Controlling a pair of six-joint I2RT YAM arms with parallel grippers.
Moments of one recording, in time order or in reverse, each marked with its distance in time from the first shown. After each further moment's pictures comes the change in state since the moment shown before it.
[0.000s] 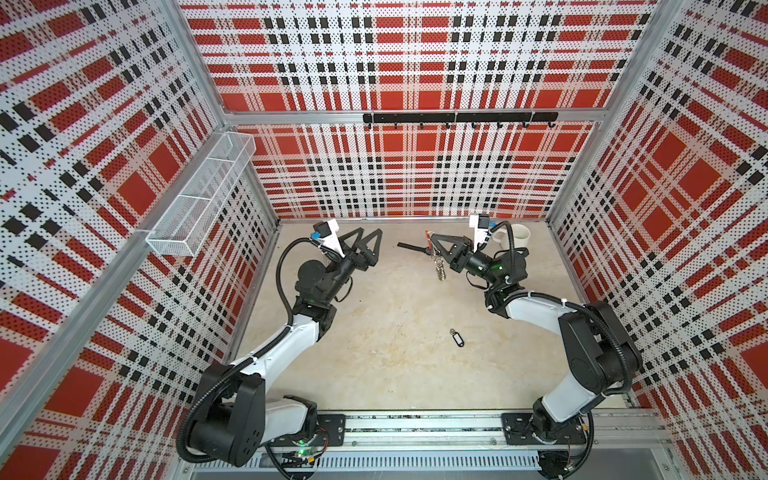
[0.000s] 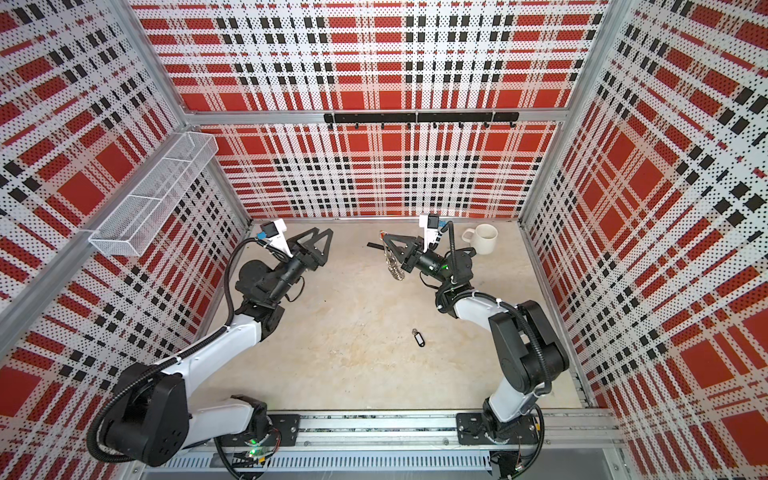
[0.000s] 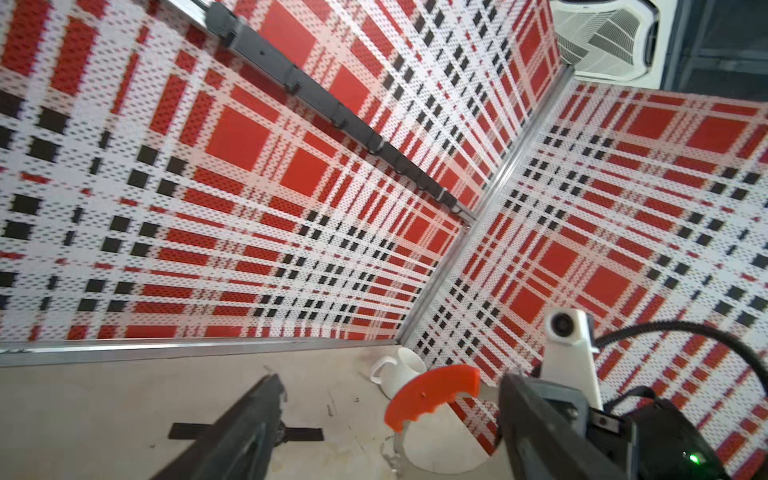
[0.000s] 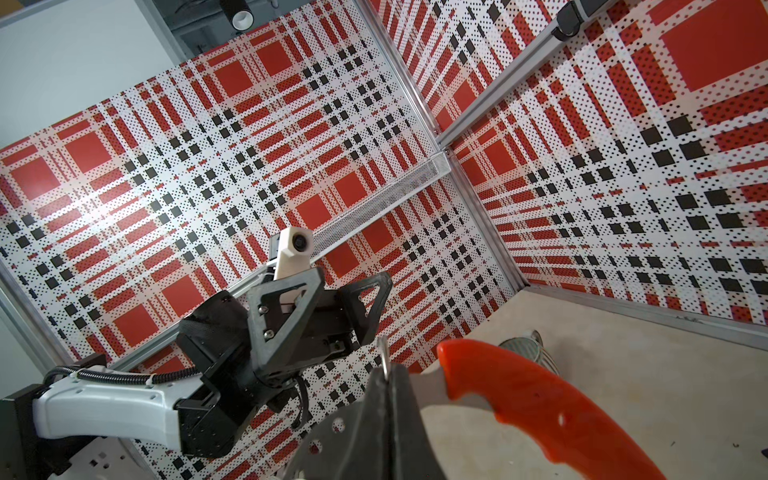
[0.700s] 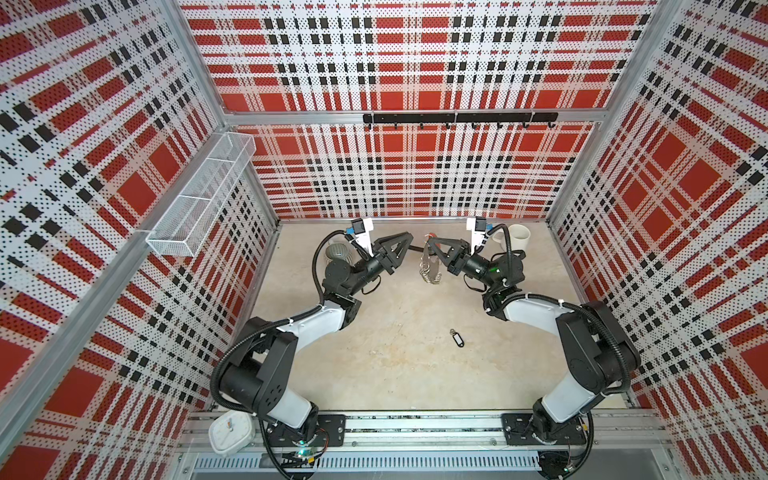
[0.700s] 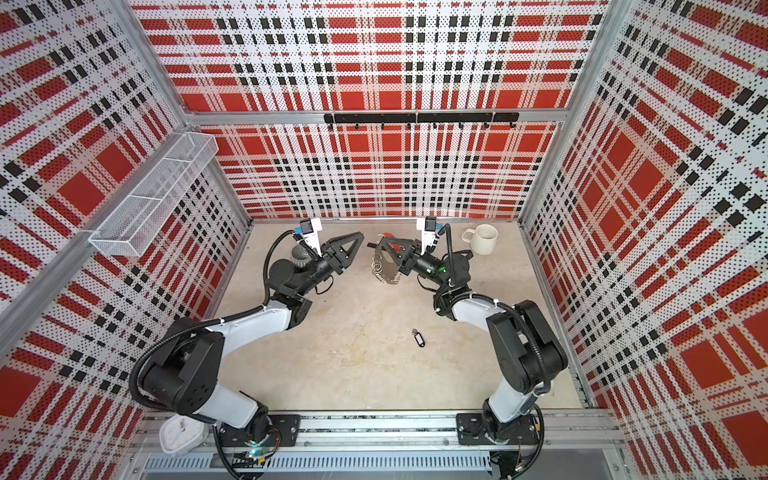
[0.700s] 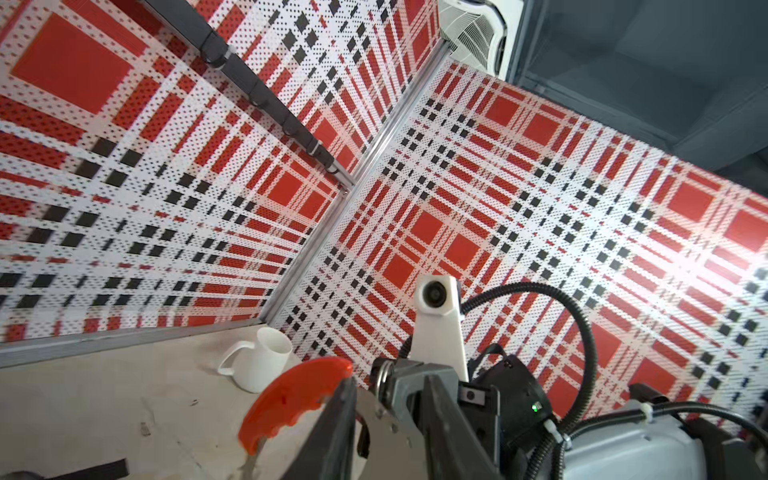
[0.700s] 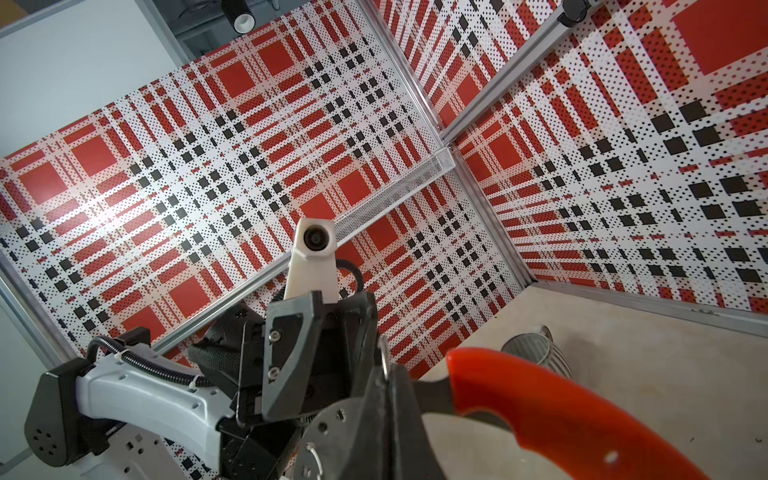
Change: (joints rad) left arm -0.111 0.292 0.083 0.433 0.238 -0.291; right arm 0.023 0.000 -0.015 0.020 0.012 0.016
